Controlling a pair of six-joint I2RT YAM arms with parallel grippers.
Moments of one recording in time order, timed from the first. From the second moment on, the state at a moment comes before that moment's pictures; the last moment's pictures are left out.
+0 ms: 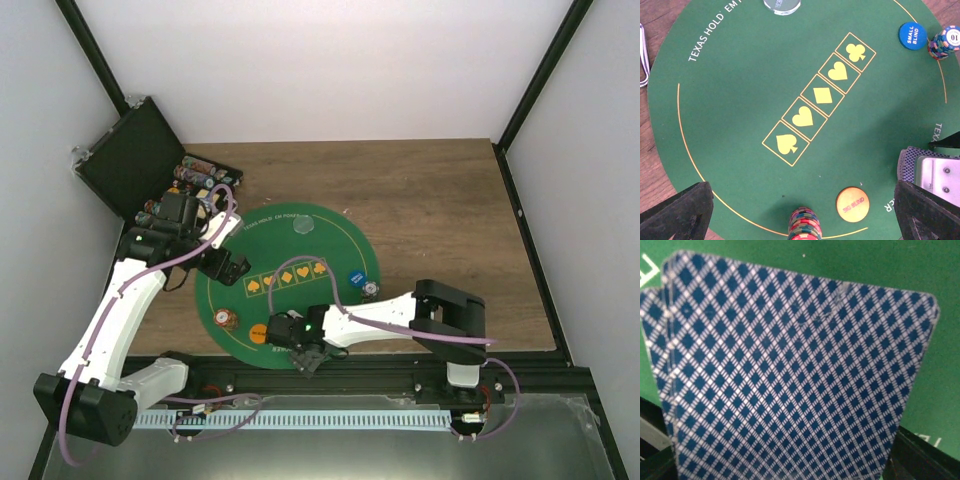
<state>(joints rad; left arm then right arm) -0.22 1.09 1.11 -1.10 0.30 0.31 1.38 1.84 1.15 -0.76 0.13 0.47</state>
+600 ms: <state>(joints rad) -0.21 1.08 1.11 -1.08 0.31 0.29 1.39 1.78 1.14 -0.78 0.21 0.42</state>
